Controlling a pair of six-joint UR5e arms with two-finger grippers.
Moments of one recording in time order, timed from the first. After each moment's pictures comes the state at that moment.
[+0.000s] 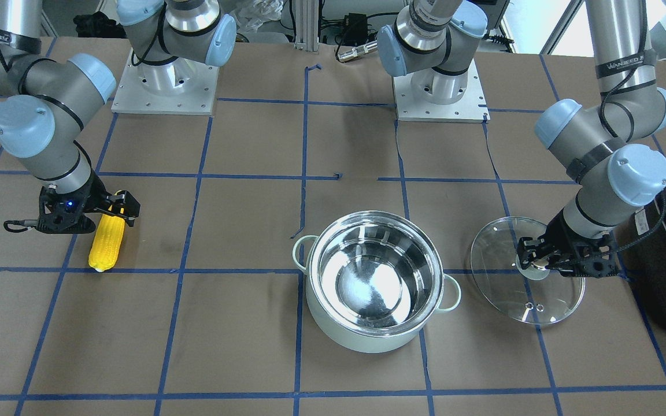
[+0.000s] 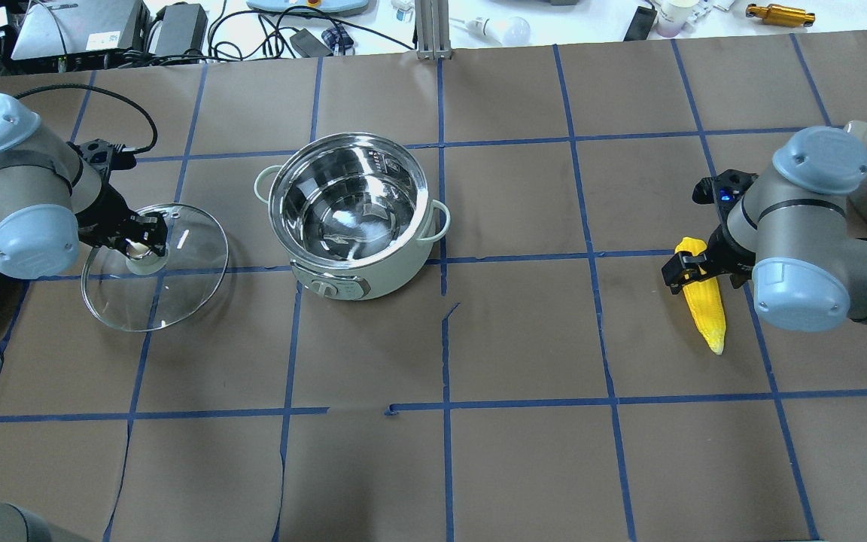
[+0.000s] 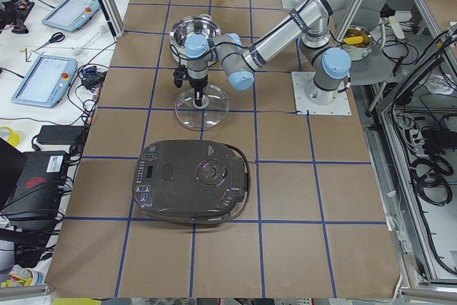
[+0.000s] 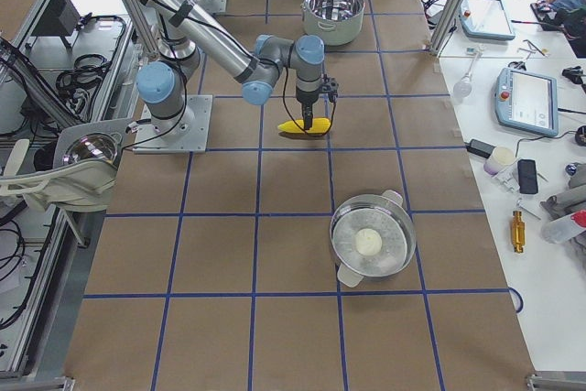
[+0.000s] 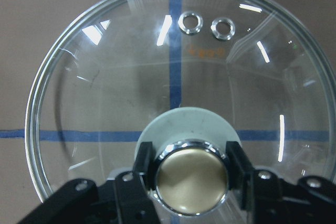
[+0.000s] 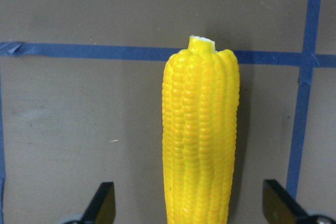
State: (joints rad) left arm -1.17 -1.90 -1.90 -0.87 1.59 0.39; right arm 1.25 -1.38 2.17 -2.36 -1.59 -0.37
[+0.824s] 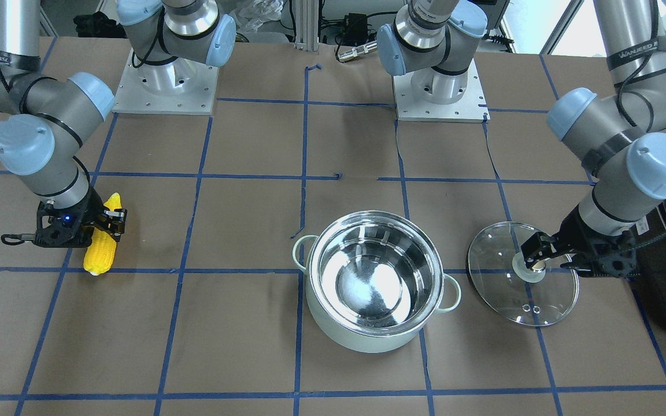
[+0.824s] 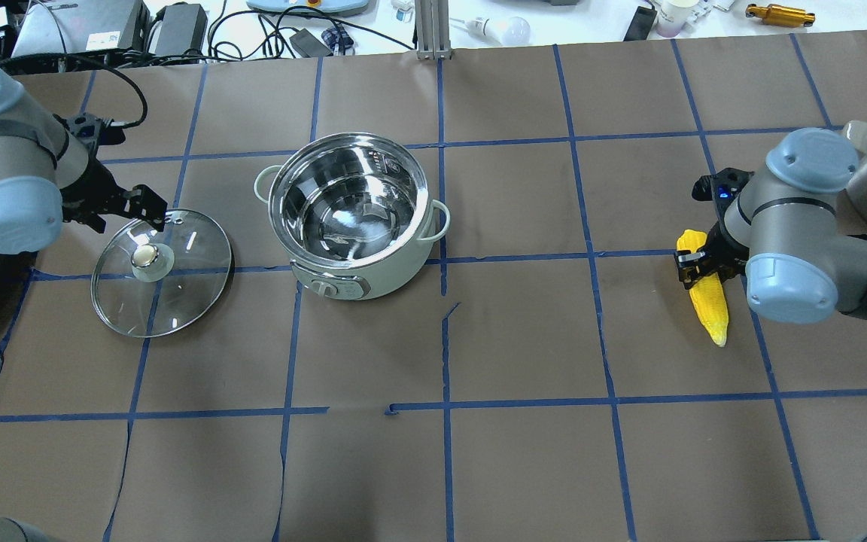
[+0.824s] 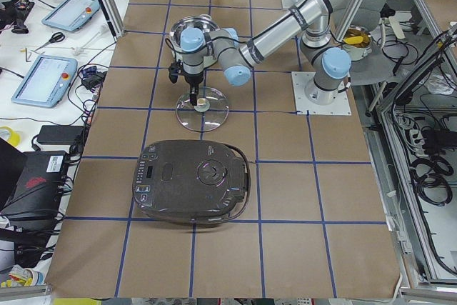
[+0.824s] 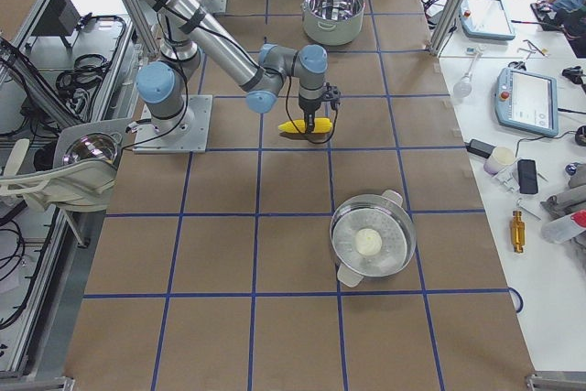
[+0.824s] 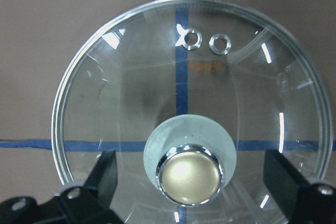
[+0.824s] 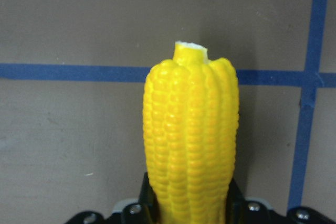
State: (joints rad) left arm -1.20 -1.84 -1.79 -1.01 1.59 0.36; right arm 1.25 -1.33 2.11 -2.39 -1.60 -0.35
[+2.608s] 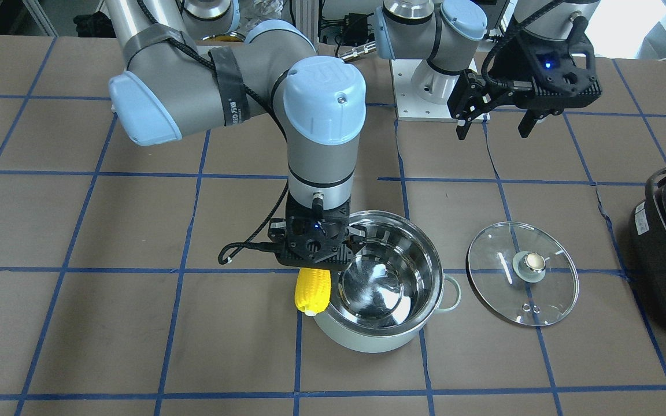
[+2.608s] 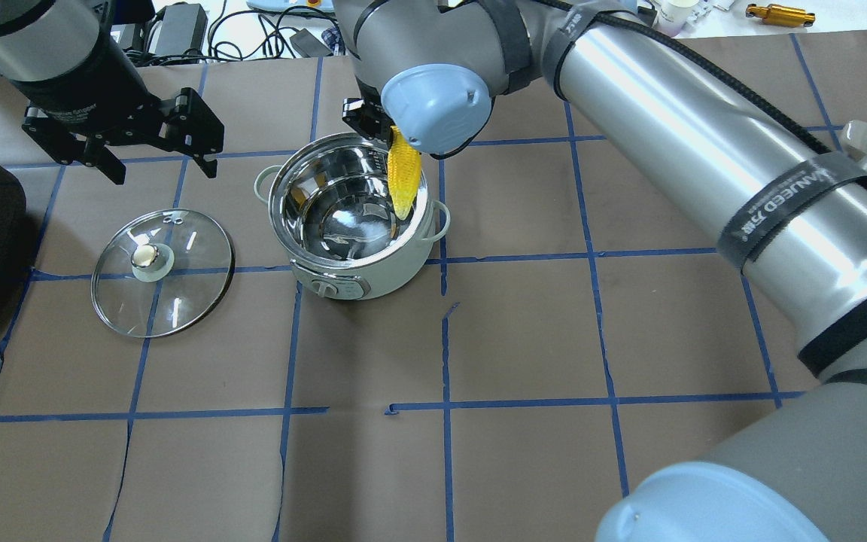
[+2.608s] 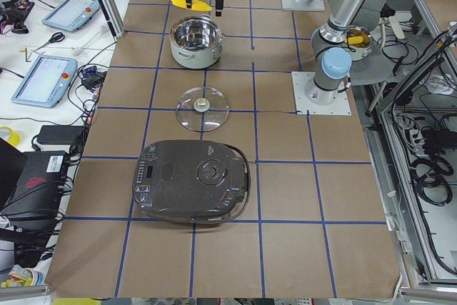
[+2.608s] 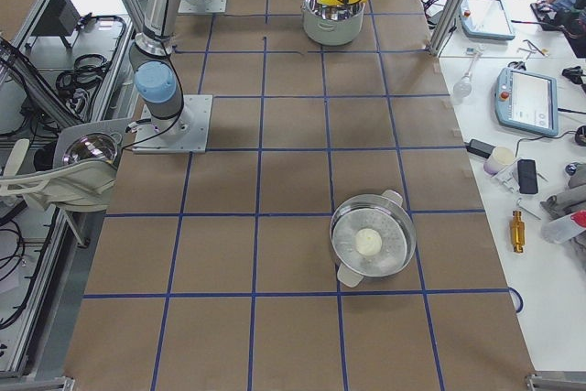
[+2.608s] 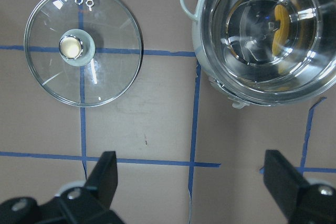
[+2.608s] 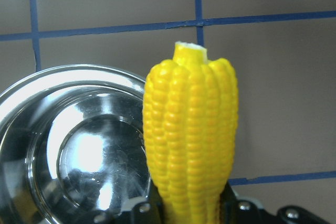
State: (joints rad) left arm -1.55 -1.51 -1.55 -1.58 1.60 -0.03; right arm 2.02 -1.03 1.19 -1.89 -1.65 0.48
